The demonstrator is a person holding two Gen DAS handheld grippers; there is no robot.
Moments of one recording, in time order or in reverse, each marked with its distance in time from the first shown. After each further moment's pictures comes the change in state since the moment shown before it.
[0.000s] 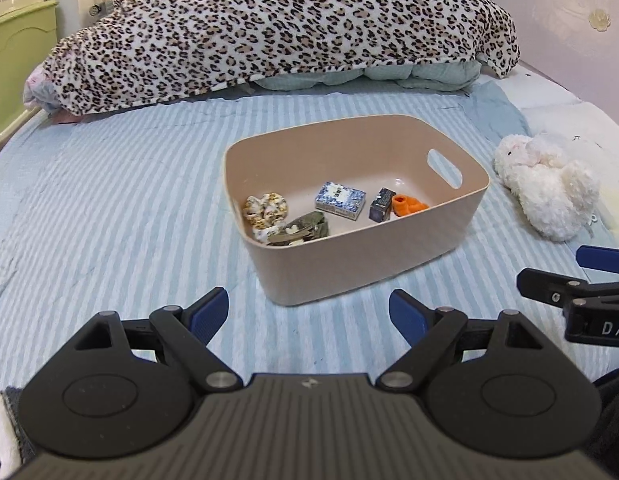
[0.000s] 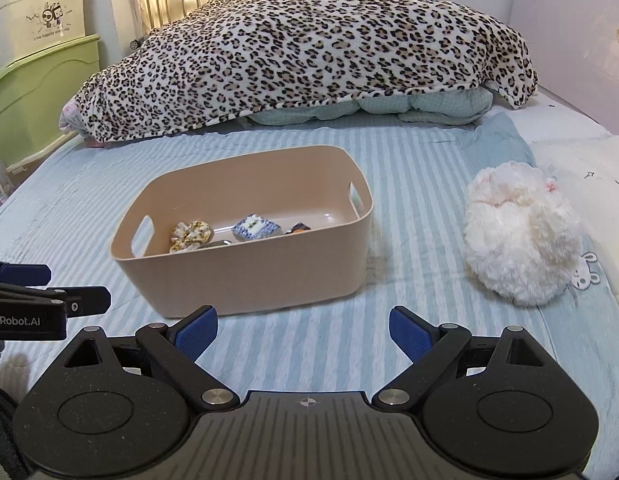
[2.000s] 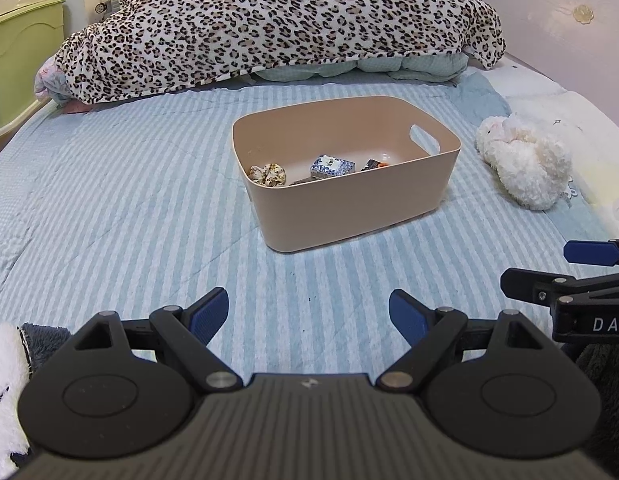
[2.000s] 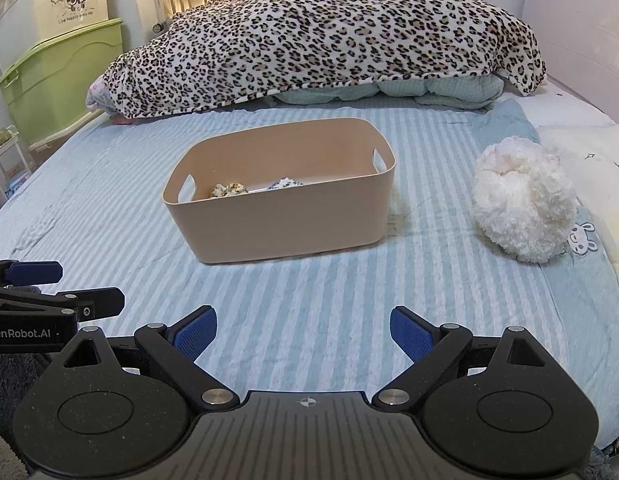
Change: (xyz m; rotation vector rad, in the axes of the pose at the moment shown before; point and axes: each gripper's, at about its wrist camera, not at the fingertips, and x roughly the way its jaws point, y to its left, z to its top) left arm -0.053 -0.001 -0.047 0.004 0.010 -0.019; right arm -0.051 0.018 -0.040 -0.029 0.050 0.044
